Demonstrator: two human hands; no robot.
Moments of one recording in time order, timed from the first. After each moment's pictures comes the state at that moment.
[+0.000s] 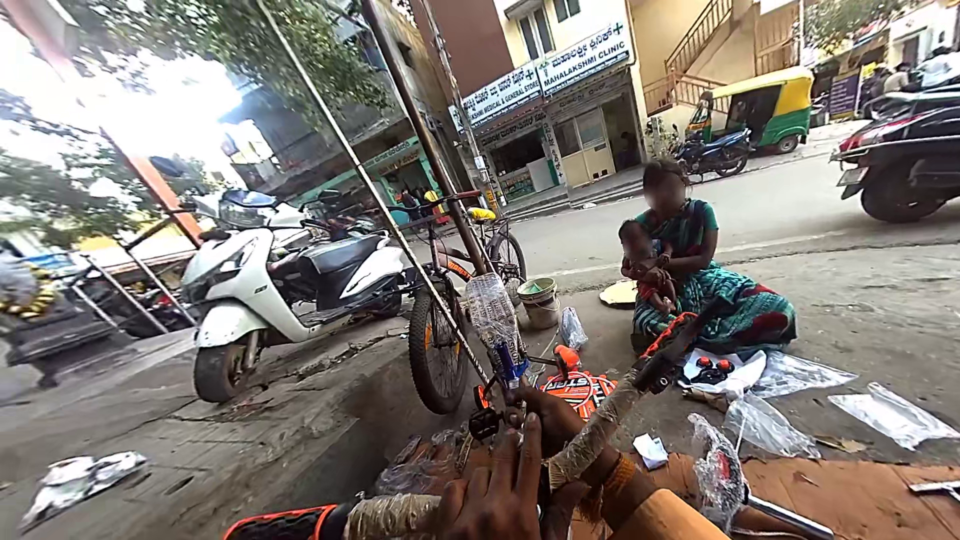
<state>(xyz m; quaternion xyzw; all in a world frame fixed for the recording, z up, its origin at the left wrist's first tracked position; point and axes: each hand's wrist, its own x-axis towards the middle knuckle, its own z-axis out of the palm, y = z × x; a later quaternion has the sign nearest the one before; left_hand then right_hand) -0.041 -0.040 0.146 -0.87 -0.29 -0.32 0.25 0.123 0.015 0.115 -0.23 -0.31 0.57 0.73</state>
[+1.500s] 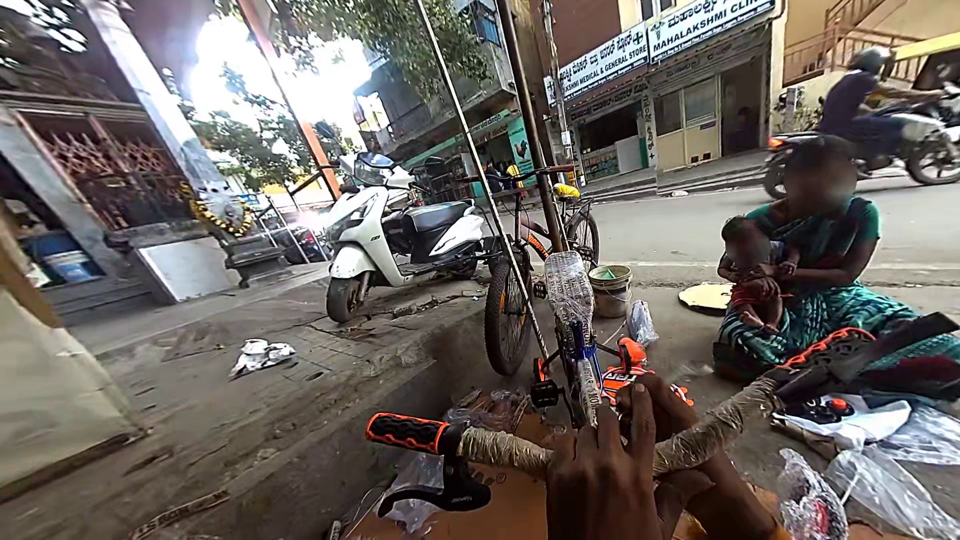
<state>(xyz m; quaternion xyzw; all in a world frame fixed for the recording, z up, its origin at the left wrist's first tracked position) -0.025 -0.041 0.148 -0.86 -0.29 -0.33 0.26 0.124 -0.027 0.087 -0.17 -0.38 0.45 0.79</state>
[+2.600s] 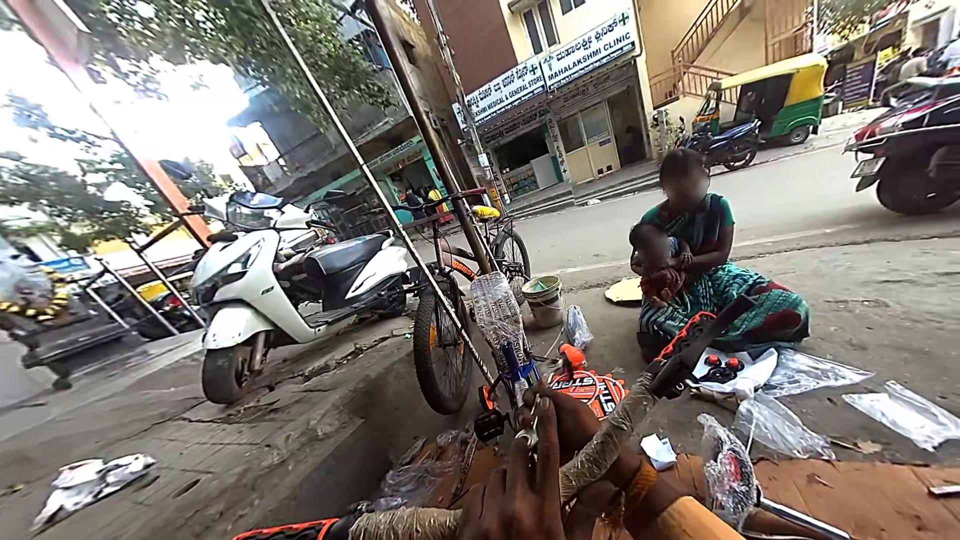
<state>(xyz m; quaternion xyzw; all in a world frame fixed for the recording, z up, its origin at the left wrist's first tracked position) -0.026 -0.056 0.161 -0.88 -0.32 -0.29 0.22 0.118 -0.020 0.141 -0.29 -0.27 0.51 0.76</state>
